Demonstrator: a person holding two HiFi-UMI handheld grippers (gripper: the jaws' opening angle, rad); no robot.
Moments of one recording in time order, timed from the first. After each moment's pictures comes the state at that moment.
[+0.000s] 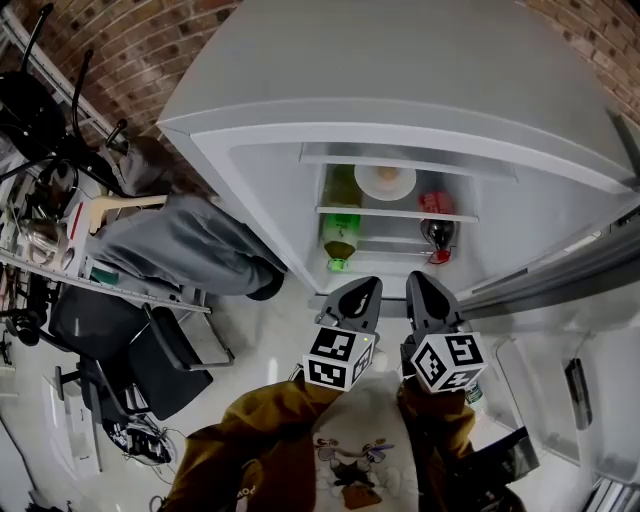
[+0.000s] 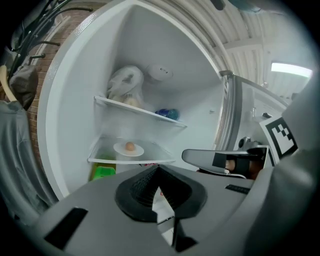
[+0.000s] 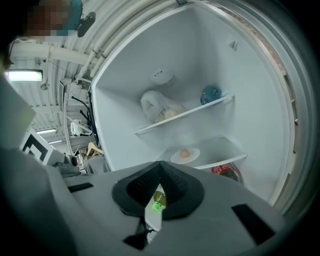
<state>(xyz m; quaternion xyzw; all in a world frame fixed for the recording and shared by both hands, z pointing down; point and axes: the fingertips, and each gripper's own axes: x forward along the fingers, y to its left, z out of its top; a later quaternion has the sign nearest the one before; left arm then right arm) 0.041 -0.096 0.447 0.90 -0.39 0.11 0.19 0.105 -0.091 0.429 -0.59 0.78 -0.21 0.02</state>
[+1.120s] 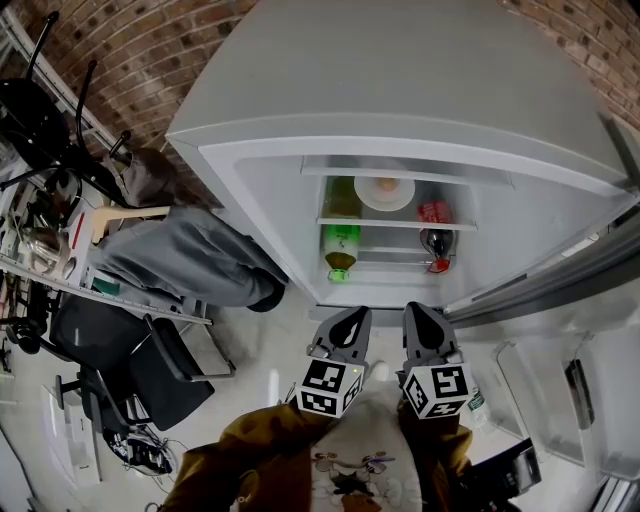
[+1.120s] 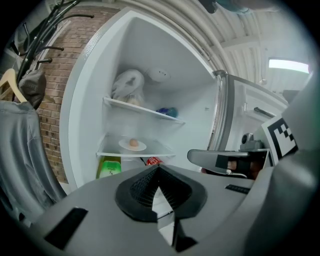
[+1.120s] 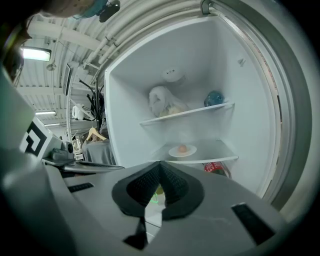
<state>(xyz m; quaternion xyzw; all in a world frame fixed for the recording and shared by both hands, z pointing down) 0.016 -0.065 0.457 0.89 -0.39 0.11 0.18 0.093 -0.055 0.441 -0.61 0.78 -0.17 -0.05</state>
